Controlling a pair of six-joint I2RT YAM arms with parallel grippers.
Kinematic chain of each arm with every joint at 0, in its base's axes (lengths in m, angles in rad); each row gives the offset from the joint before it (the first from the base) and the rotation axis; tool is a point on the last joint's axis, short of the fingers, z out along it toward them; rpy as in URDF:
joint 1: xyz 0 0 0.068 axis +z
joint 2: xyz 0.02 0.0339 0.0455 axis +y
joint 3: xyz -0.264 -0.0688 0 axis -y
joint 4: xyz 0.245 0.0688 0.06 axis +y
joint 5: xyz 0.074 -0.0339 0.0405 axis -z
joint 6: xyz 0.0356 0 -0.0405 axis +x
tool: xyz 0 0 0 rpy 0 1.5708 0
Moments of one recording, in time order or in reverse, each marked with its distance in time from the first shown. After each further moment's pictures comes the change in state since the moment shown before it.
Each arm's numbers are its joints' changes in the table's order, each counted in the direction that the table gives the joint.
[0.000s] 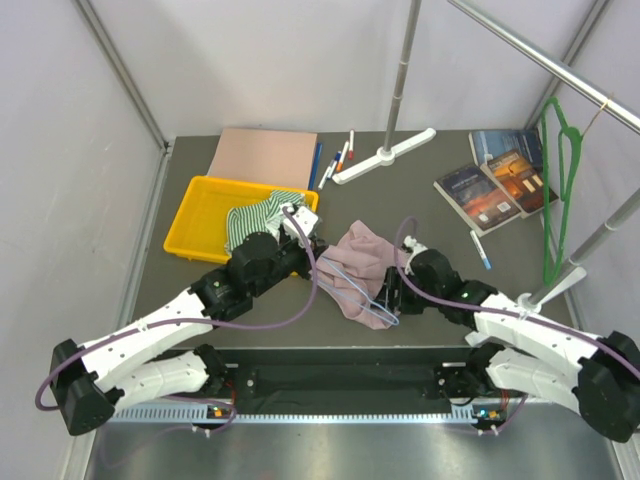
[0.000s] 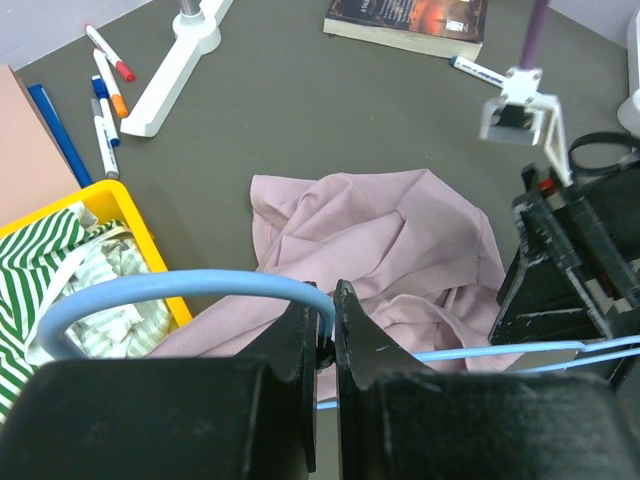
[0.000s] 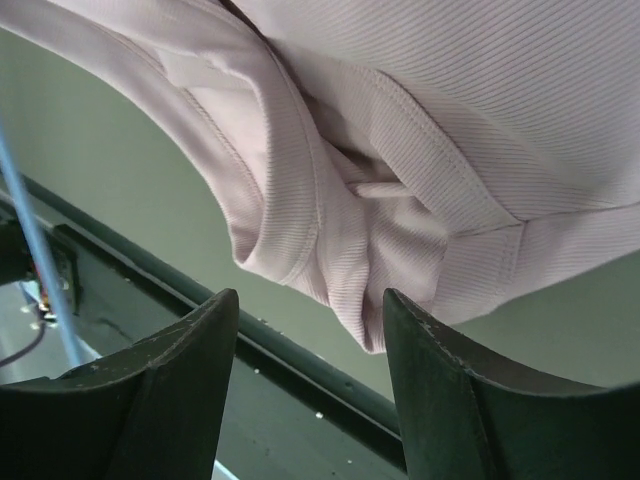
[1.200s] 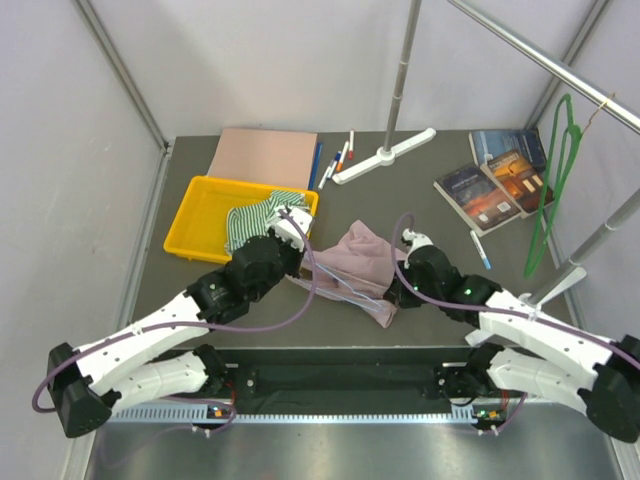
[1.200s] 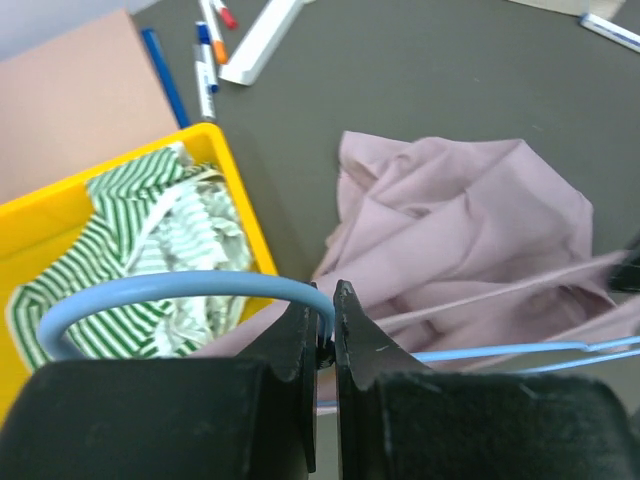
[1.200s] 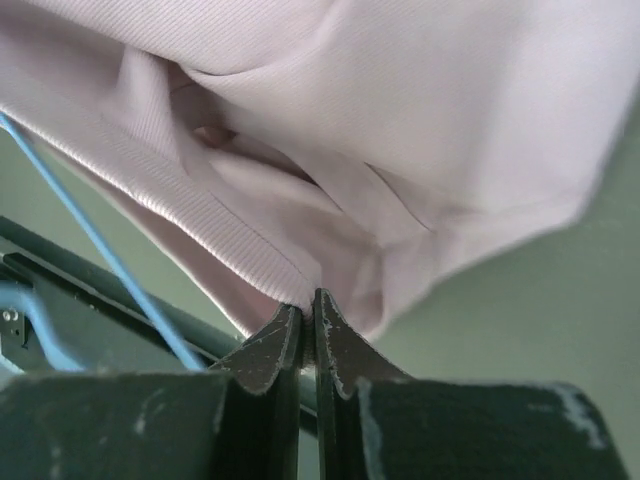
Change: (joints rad) left arm -0.013 -0.024 0.000 0.117 -0.200 0.028; right arm 0.072 0.017 0.106 0.100 0.187 -0.080
